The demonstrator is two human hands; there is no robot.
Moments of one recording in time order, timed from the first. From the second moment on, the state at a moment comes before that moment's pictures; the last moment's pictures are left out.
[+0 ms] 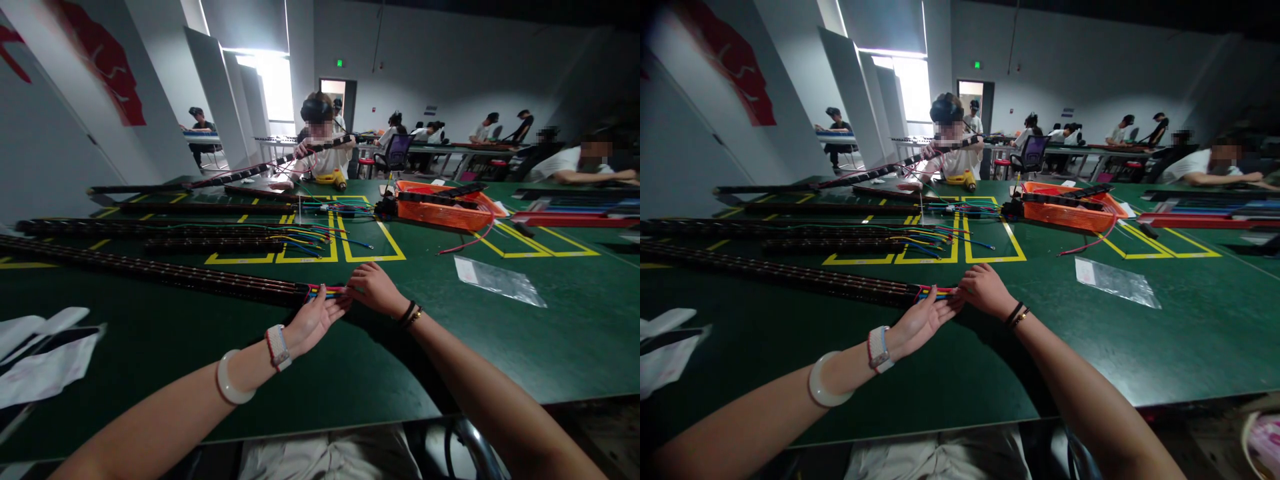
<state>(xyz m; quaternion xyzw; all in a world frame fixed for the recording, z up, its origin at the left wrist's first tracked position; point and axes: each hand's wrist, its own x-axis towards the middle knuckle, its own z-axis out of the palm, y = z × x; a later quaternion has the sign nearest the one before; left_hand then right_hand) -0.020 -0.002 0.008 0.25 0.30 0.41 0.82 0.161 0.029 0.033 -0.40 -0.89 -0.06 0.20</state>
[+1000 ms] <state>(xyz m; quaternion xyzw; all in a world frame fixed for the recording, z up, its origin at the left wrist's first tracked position) -0.022 -0.003 0.014 0.24 0.31 0.41 0.83 0.171 0.033 0.041 -0.47 -0.85 0.22 0.13</state>
